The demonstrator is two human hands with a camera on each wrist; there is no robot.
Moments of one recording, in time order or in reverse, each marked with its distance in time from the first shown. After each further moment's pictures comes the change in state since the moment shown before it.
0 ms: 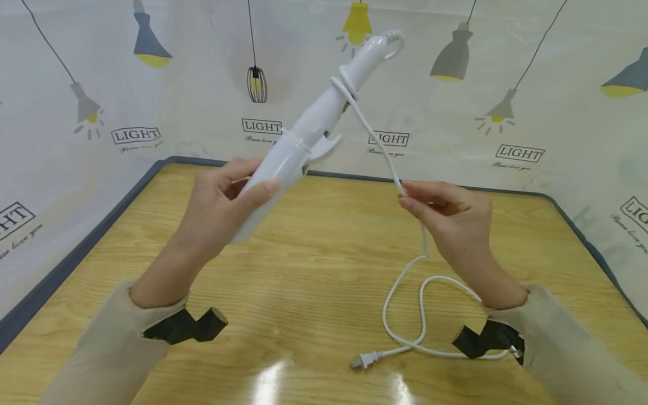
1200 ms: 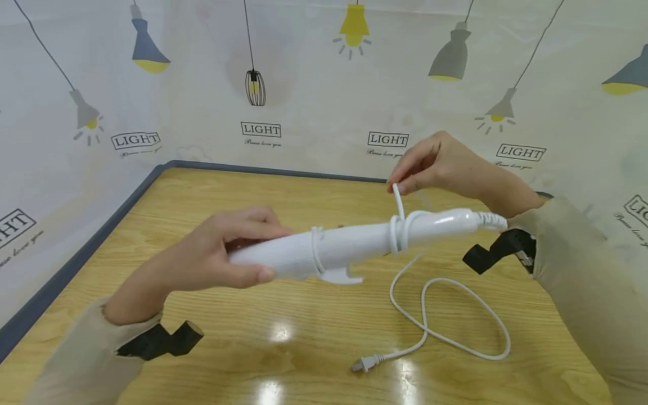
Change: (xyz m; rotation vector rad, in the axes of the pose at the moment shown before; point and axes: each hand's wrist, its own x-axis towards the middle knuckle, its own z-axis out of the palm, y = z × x) left_hand -0.016 -0.017 -0.012 -0.047 -0.627 0.352; right_hand 0.089 0.025 -0.034 0.090 -0.819 0.373
